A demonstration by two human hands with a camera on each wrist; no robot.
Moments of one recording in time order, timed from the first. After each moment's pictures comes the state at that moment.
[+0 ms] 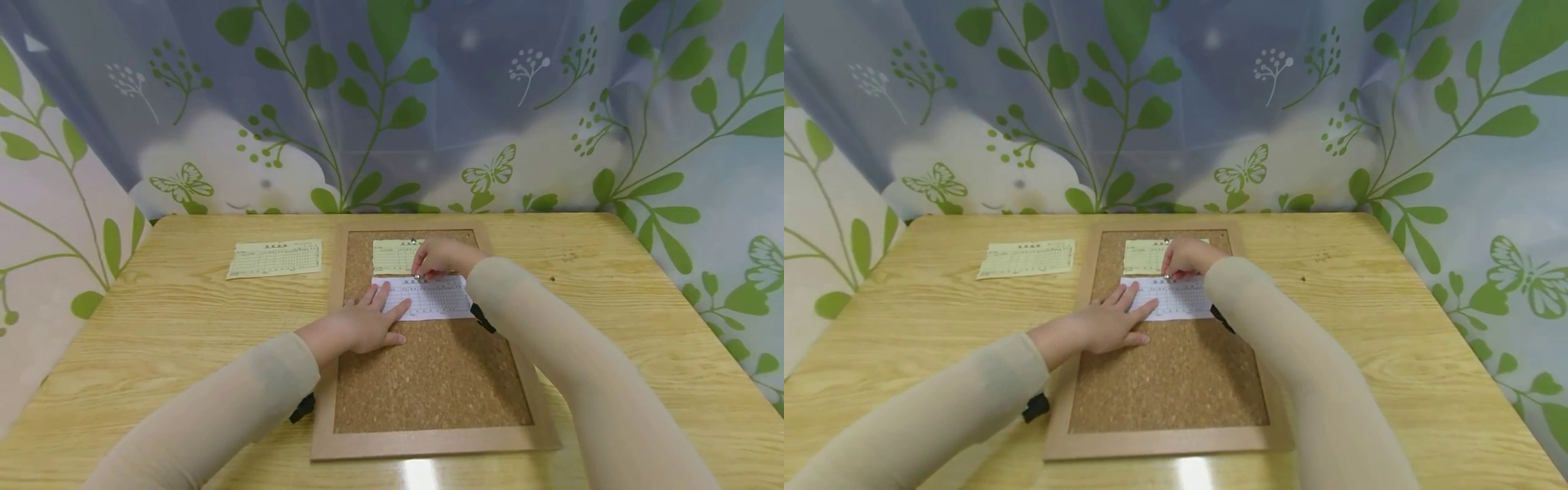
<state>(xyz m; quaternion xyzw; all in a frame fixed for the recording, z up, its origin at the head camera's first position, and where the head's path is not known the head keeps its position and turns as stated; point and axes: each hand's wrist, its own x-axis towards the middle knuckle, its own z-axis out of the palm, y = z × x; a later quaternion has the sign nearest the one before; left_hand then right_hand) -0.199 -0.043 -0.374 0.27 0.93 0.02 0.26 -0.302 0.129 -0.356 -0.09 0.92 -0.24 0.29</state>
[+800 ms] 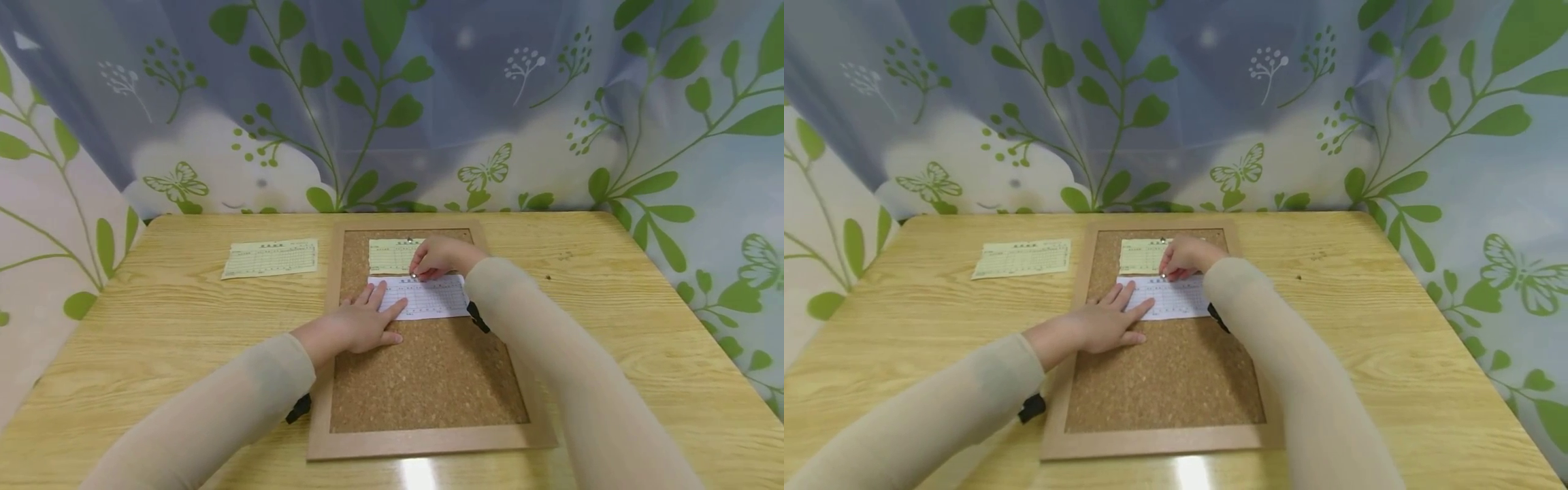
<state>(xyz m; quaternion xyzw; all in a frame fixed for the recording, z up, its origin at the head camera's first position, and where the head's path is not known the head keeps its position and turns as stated) -0.200 -0.043 -0.379 0.27 0.93 0.02 0.25 -0.304 0.138 -0.360 -0.06 0.90 -0.31 0.31</state>
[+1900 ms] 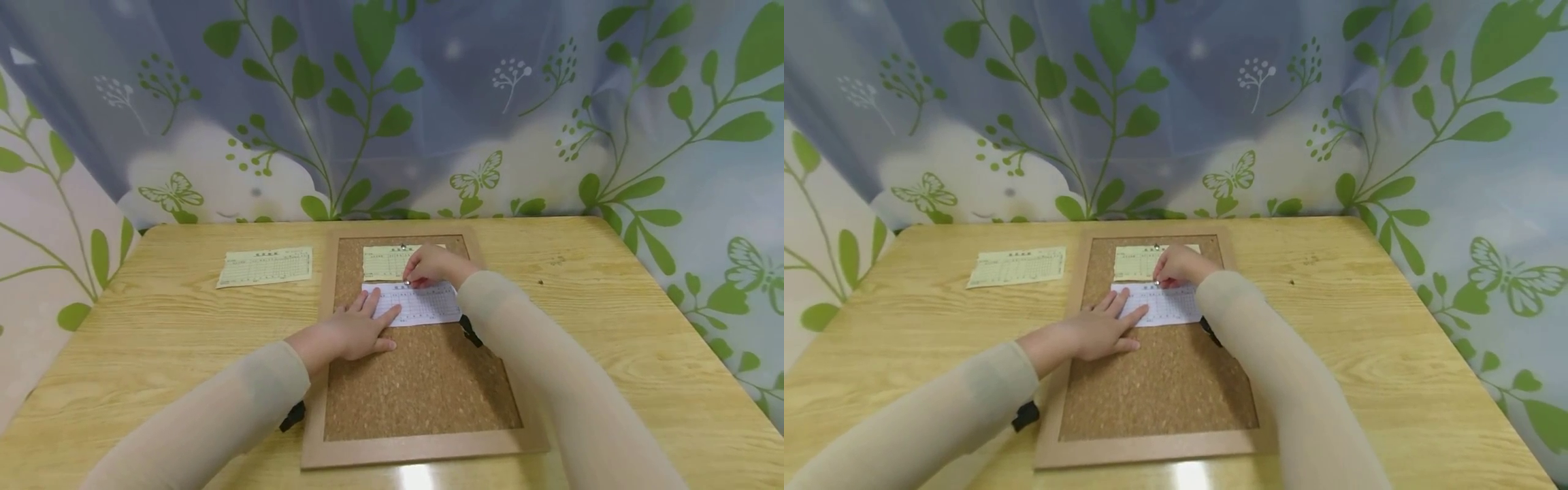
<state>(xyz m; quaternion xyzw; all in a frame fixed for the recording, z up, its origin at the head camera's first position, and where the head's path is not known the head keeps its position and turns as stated) -0.199 -0.042 -0.379 0.27 0.93 0.01 0.25 -0.291 0.135 -0.364 -0.05 0.91 -0.32 0.25</state>
